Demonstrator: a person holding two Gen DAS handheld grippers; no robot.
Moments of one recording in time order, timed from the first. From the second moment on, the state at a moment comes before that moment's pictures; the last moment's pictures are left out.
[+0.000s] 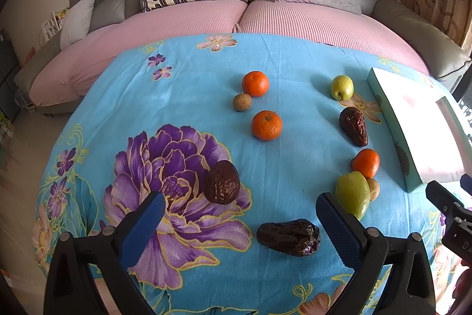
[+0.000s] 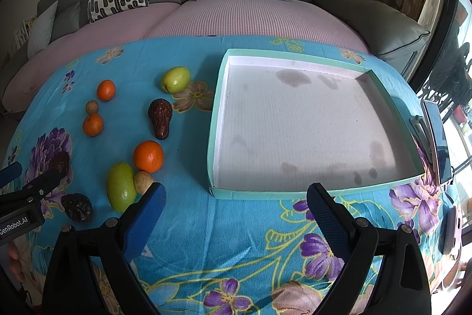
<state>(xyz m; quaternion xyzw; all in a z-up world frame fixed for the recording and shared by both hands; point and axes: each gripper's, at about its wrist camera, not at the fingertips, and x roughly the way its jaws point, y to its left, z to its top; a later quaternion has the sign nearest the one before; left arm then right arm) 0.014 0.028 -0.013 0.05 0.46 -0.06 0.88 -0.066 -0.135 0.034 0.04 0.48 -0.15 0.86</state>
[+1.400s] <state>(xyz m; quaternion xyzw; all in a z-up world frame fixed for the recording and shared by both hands) 0.020 0.049 -0.008 -0.01 0.46 -0.06 0.88 -0.065 -0.118 0.043 0.04 0.45 -0.11 0.89</state>
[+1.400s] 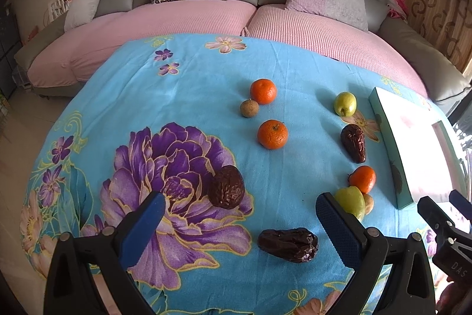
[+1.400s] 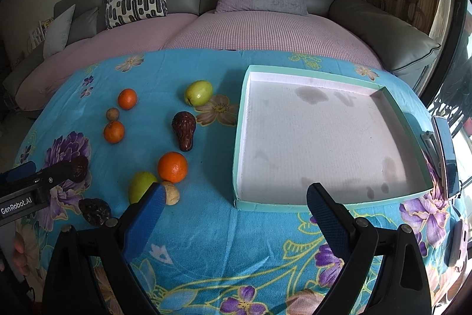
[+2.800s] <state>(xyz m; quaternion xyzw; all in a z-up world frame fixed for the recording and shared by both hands) 0.062 0.075 -0.051 -0.09 0.54 -0.06 0.84 -0.020 -0.047 0.003 -0.01 0.50 0.03 0.87</state>
